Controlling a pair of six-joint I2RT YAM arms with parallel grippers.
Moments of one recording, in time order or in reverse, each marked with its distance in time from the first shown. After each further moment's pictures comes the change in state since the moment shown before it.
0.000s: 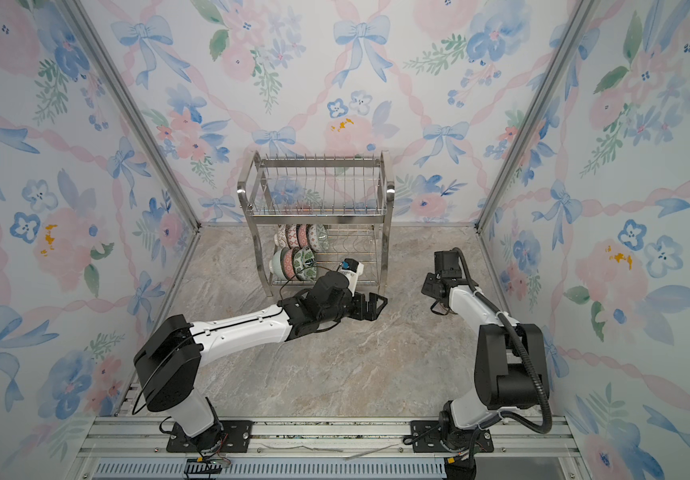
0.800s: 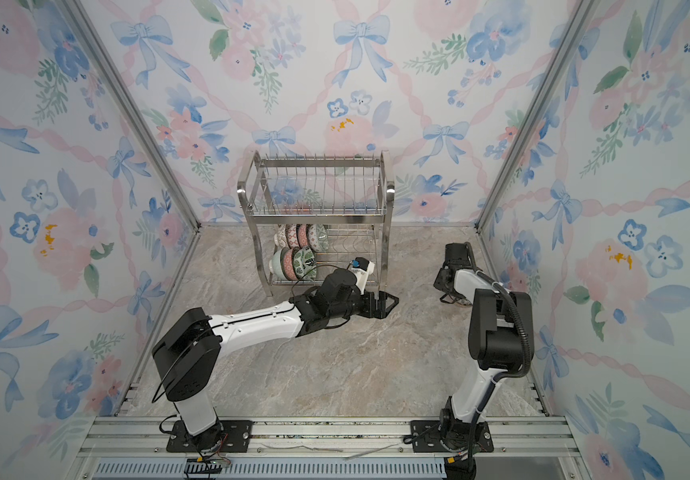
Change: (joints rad) left arm -0.008 0.140 0.102 0.080 0.106 -0.035; right arm -0.164 0.337 0.223 -0.016 0.061 -0.034
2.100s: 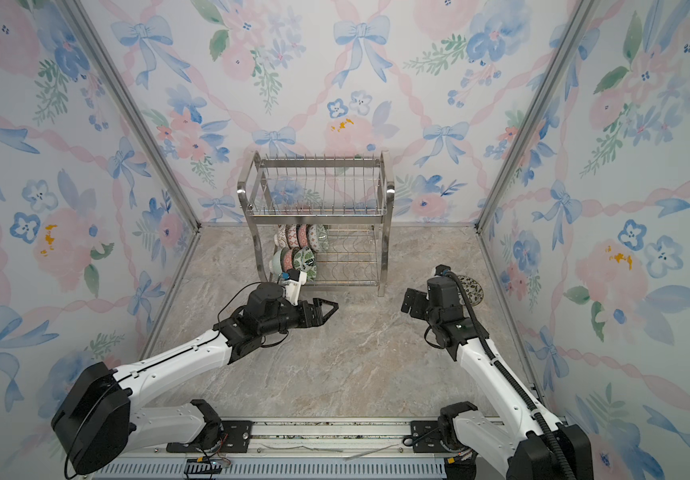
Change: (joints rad) left arm 0.217 -0.496 -0.491 0.001 0.132 -0.087; right arm 0.274 -0.779 -0.456 -0.012 -0.094 0.085
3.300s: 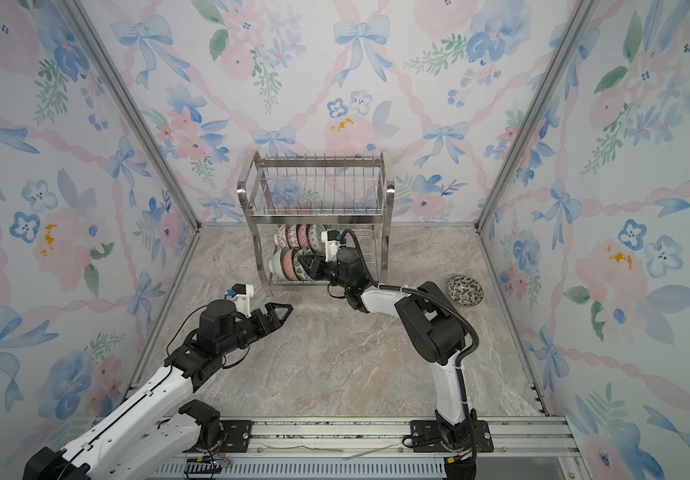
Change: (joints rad) left arm 0.311 -0.456 -0.271 -0.216 0.007 -0.124; right arm 0.469 0.979 0.538 1.052 -0.475 0.334
